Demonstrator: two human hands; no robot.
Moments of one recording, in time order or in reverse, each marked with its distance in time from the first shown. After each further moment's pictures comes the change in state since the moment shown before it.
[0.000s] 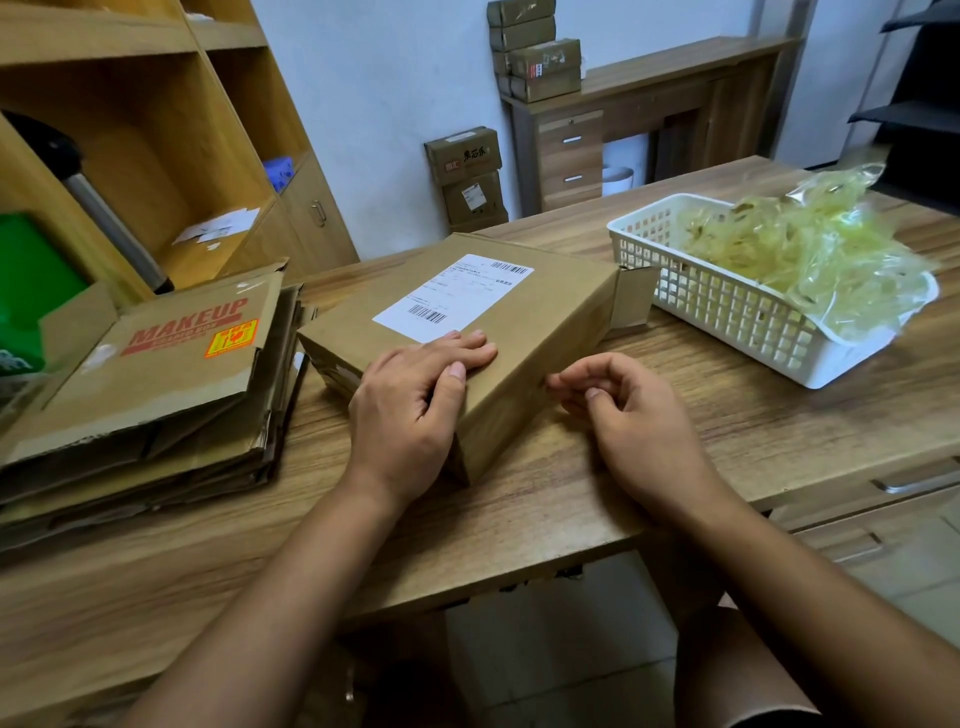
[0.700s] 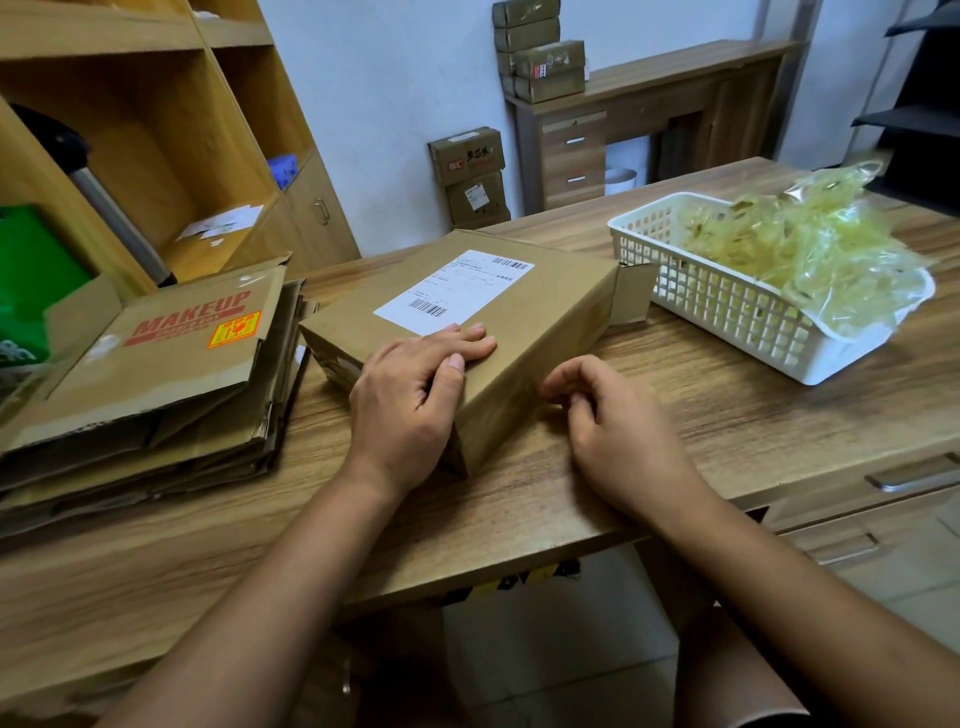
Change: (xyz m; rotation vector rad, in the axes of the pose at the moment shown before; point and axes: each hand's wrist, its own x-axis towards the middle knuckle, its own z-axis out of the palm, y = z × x) left_hand -0.001 0.001 0.000 0.008 0.013 -0.017; right_hand -0.011 -0.021 0.004 -0.459 -0.047 -0.106
